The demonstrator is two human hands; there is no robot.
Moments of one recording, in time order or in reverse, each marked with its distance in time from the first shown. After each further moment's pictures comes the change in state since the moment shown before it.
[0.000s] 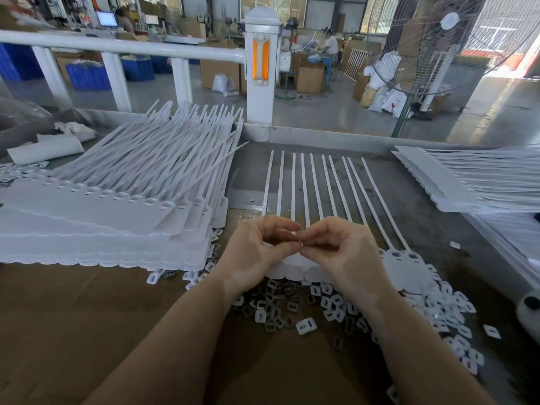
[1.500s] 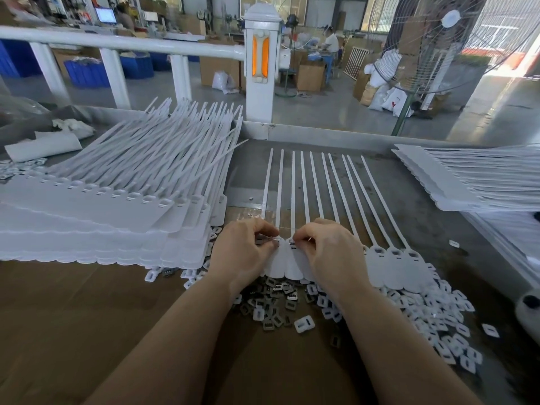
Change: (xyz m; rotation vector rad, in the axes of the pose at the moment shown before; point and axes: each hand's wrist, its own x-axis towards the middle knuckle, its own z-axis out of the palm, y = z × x) left_hand 0.005 -0.015 0.001 0.490 0.182 -0.077; right_hand 0.008 0.014 0.016 -0.774 0.065 -0.053
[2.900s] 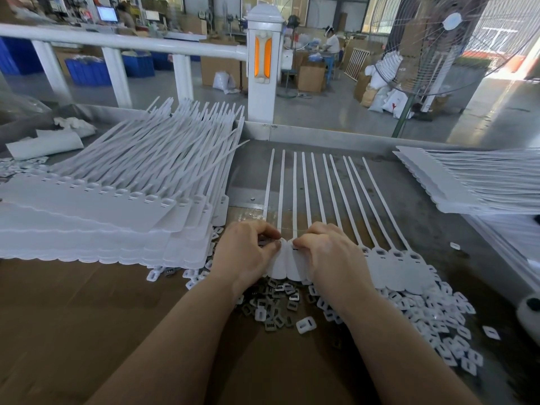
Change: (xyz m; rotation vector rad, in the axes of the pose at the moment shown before) left_hand 0.001 -0.004 0.000 0.044 0.019 0.049; right_hand -0.004 -0.006 -0.007 -0.211 -0.201 -0.080
